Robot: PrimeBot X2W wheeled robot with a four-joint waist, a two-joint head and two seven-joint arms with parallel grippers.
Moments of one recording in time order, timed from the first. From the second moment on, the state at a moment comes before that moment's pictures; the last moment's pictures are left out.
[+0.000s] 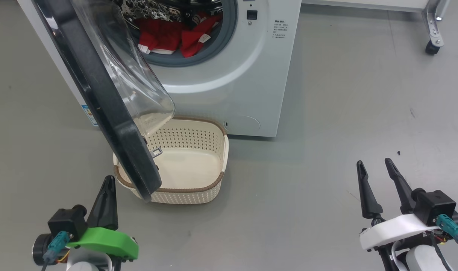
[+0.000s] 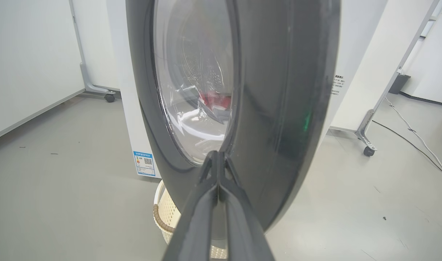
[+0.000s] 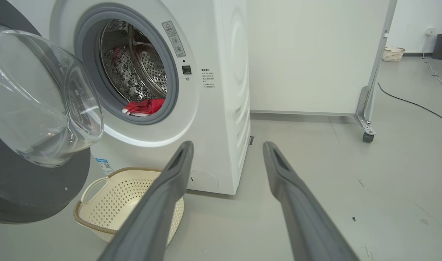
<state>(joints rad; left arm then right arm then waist) -0.10 0.04 -0.13 0.31 -0.38 -0.07 -0.25 -0.01 -0.20 0.23 0.14 0.44 0.04 -0.26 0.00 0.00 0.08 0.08</state>
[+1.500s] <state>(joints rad) -0.32 0.06 -0.23 -0.05 -0.26 -0.10 -0.15 -0.01 -0.13 0.22 0.19 0.40 0.09 -0.26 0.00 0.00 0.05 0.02</state>
